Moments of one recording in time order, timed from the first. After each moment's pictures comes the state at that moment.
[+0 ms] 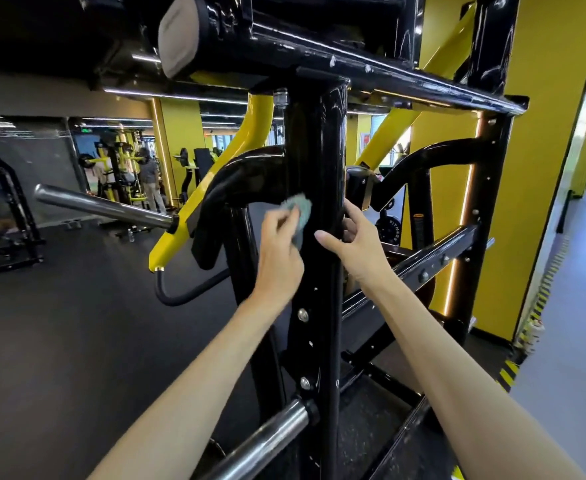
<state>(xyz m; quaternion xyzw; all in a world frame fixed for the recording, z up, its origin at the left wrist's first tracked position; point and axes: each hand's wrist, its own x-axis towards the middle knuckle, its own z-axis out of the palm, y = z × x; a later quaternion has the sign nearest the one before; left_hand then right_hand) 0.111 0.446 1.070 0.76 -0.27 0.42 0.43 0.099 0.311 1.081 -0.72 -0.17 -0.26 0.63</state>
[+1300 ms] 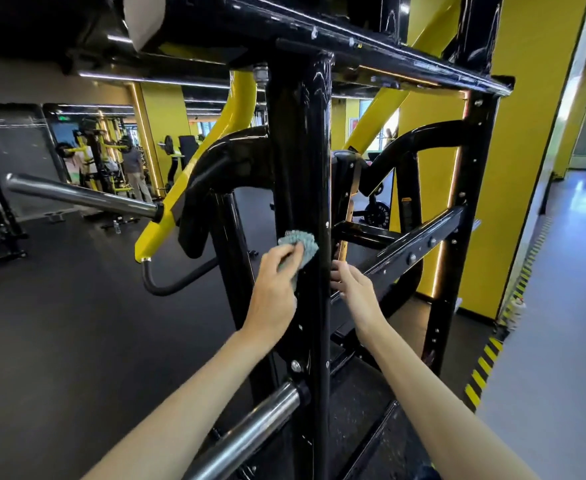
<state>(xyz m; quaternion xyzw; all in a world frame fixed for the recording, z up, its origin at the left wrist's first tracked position) 0.114 0.449 0.988 0.78 -0.32 0.40 0.36 0.088 0.301 0.990 -0.70 0.02 -0.16 0.69</state>
